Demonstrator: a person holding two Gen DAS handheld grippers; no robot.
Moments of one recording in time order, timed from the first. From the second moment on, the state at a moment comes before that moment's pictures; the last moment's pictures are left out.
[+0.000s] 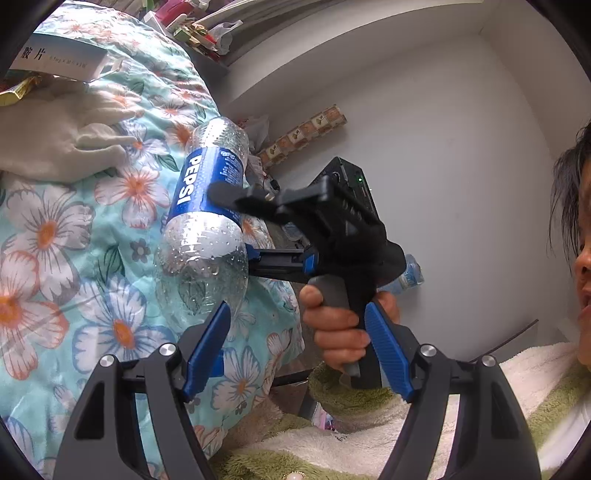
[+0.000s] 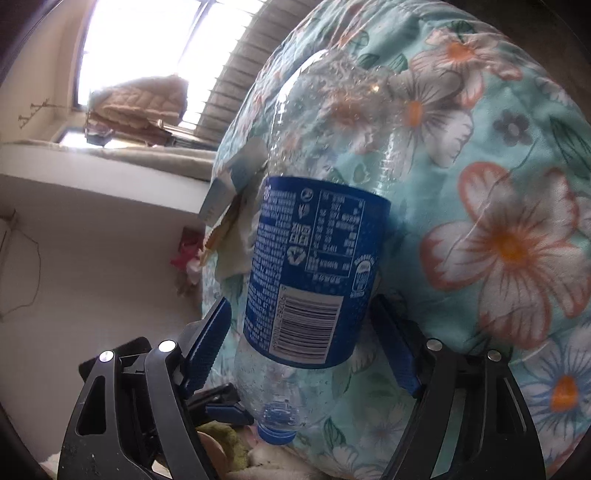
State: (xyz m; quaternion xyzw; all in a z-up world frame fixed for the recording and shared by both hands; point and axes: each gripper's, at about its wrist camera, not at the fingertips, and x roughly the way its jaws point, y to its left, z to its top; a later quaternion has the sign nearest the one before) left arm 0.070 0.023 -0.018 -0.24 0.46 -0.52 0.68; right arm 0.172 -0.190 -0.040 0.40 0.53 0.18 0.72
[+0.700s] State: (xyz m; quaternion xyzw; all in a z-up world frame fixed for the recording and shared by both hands) left arm 0.191 0.137 0.038 -0.31 0.41 -0.30 0.80; right arm 0.161 -0.218 -0.042 0.41 0.53 0.23 0.70
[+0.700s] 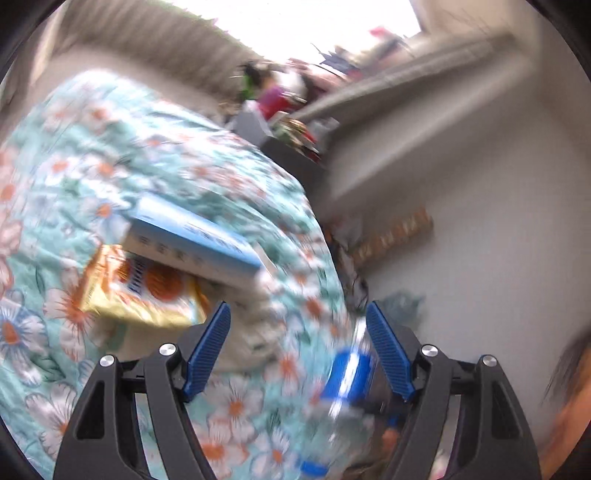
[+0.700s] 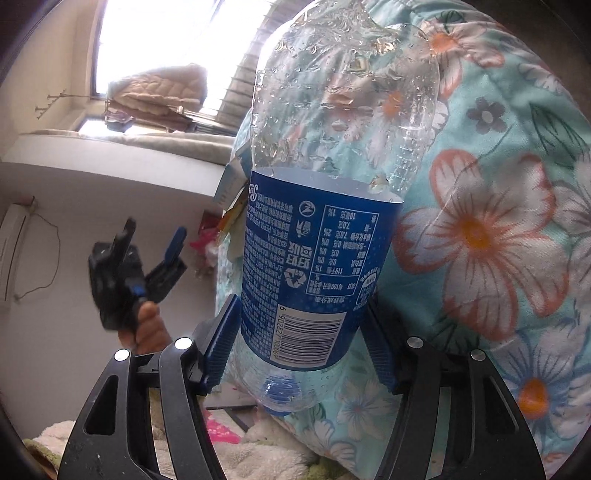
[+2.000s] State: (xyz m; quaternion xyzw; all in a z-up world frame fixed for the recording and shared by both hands) left arm 0.258 0.165 -0.046 -0.48 0.49 -0.14 0.71; right arm 0.154 -0.243 -0.054 0.43 0.53 0.24 0.69
